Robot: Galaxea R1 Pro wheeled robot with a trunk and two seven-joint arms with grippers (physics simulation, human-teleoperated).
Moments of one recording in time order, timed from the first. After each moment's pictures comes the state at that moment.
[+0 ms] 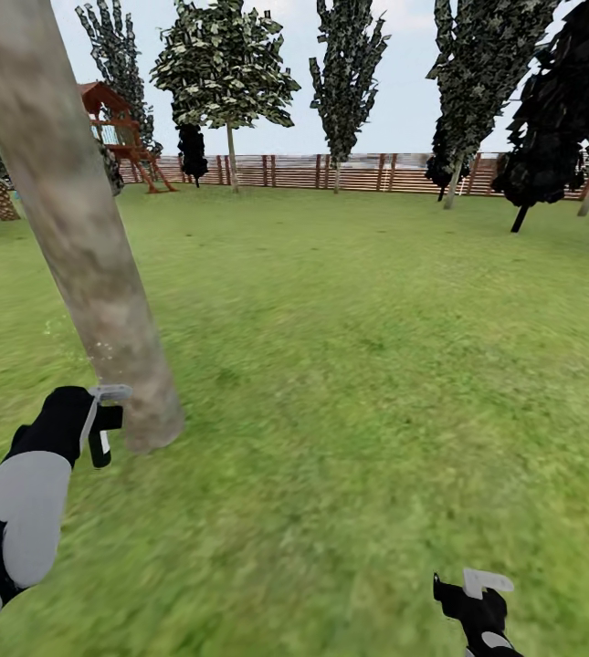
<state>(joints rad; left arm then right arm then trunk) -1.03 0.19 0.41 -0.60 -0.45 0.78 -0.13 -0.53 -0.11 -0.27 -0.07 0.16 -0.39 -0.15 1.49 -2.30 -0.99</state>
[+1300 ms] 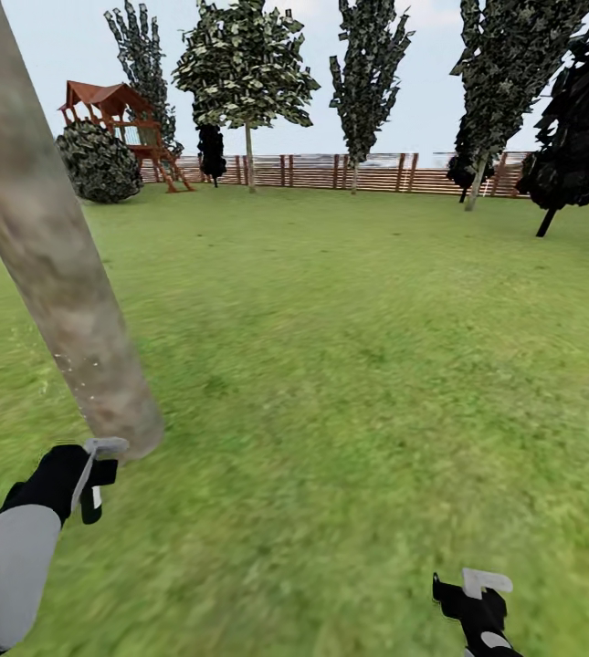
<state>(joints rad) -0.87 0.22 0.45 -0.51 -0.46 0.63 -0.12 -0.53 -0.10 -0.27 -0.07 0.16 -0.39 -0.15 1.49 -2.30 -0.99</state>
